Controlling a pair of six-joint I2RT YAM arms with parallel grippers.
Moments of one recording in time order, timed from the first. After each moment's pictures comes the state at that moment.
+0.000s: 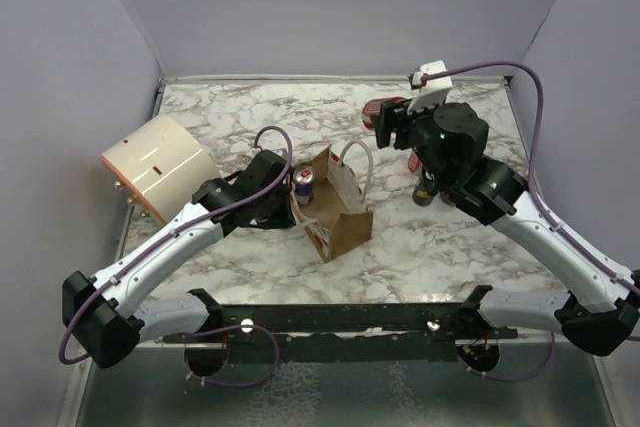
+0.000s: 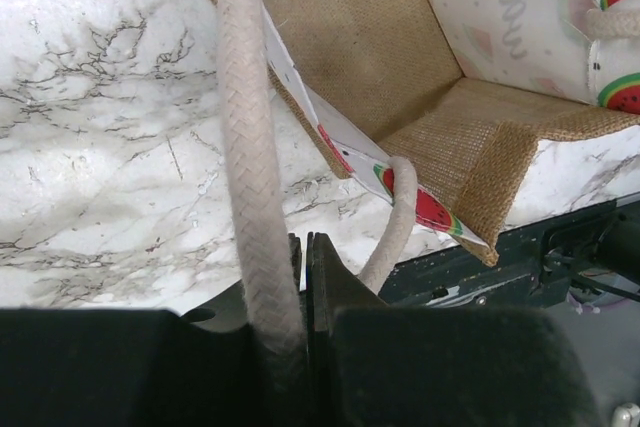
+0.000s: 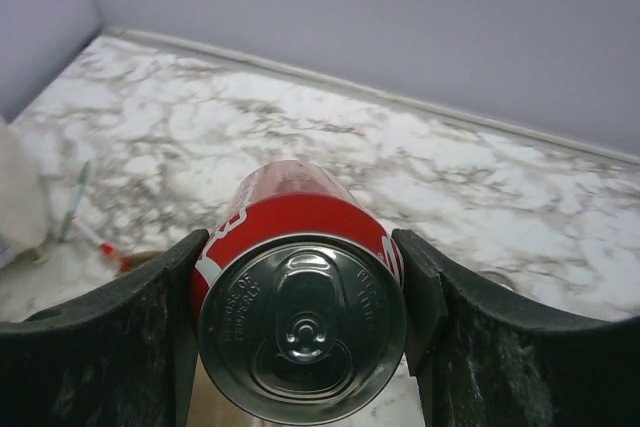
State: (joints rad) left arm -0.73 1.13 1.04 -0.87 -0.02 -0.74; right arm 0.80 1.19 1.38 -0.33 0.39 0.07
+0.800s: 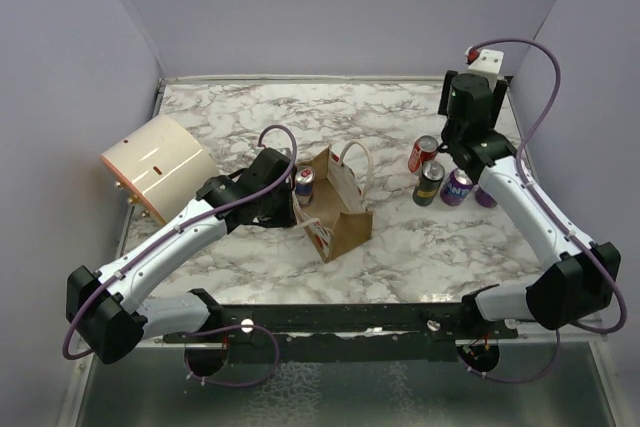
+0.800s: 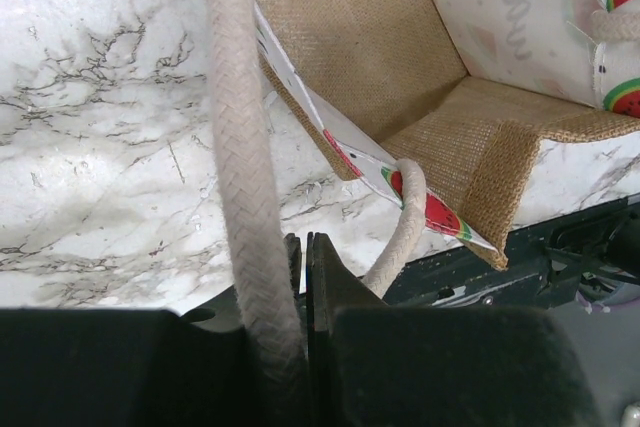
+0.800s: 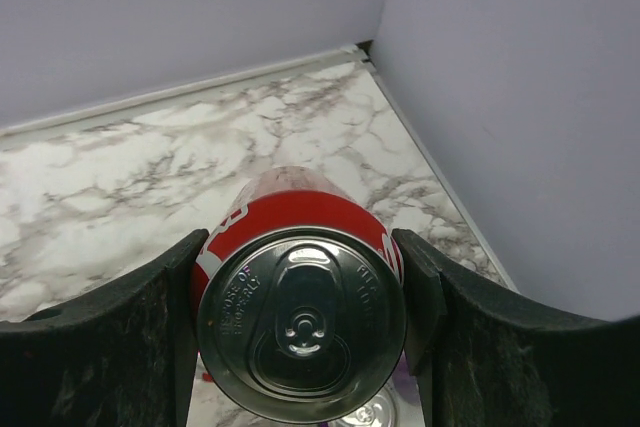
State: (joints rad) left arm -0.73 1.17 1.05 -0.88 -0.02 -0.71; right arm 0.38 1.32 1.24 -0.13 0.79 0.04
